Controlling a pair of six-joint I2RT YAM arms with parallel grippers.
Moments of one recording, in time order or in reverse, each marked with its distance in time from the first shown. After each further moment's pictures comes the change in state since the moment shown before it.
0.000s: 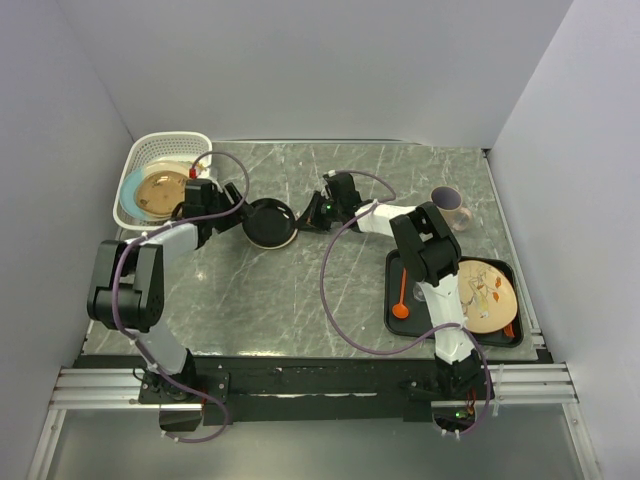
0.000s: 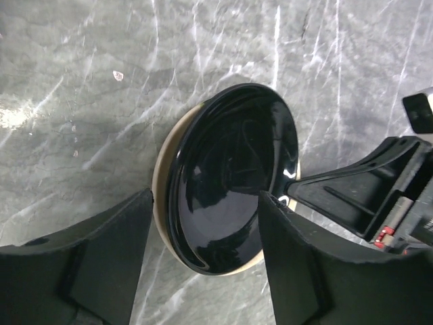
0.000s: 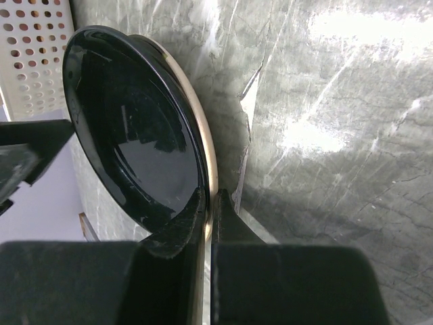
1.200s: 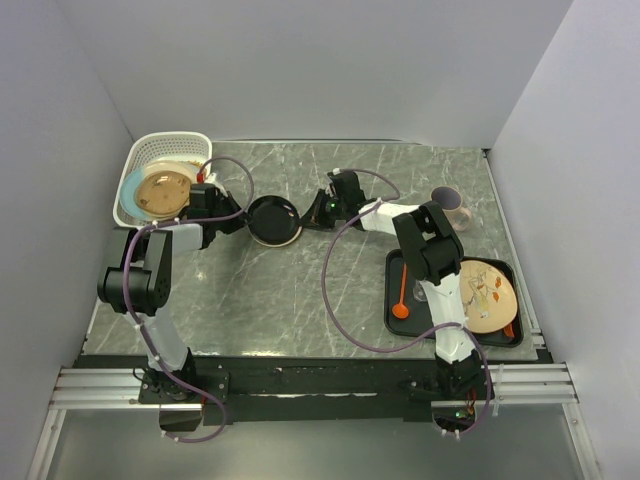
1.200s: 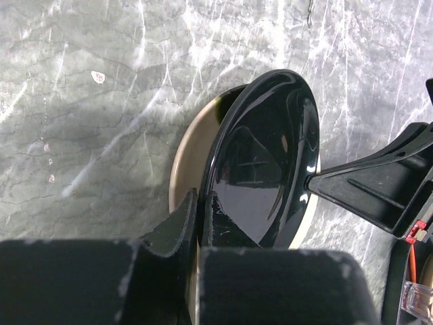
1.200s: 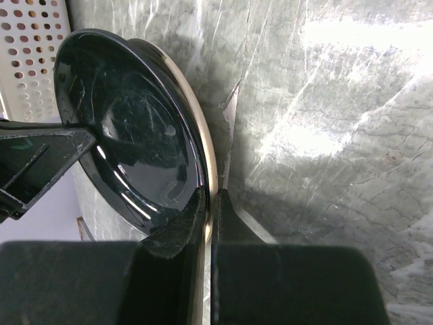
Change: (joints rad) left arm 0.004 0.124 -0.002 0.123 0.091 0.007; right arm -0.024 0.000 -0.002 0.003 -0.005 -0.014
